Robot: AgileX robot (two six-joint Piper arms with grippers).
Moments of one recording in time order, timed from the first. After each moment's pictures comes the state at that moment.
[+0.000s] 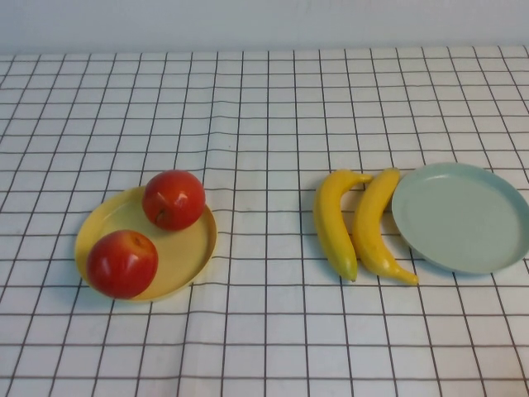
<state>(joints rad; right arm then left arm) -0.01 -0.01 0.03 0.02 0.35 0.00 -0.13 0.02 0.03 0.10 0.29 -0.03</state>
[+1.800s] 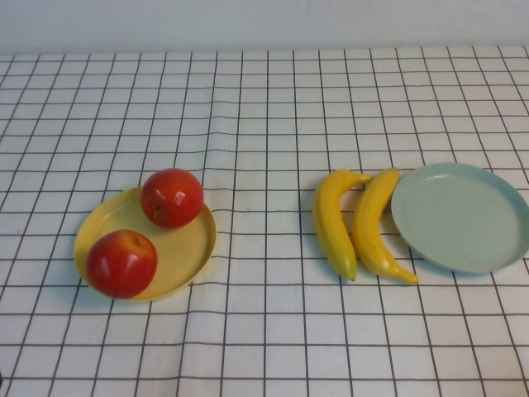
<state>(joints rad) -0.01 -0.02 0.03 0.02 0.35 0.00 -0.13 -0.01 0.03 0.05 0.37 -0.03</state>
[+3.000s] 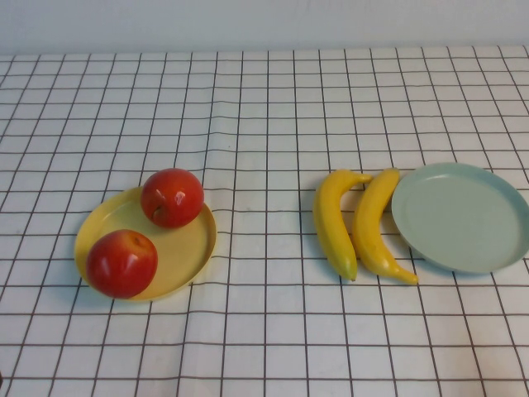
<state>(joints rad) -0.01 -0.02 0.03 0.67 0.14 0.00 -0.13 -0.01 0.03 0.05 0.37 -0.03</state>
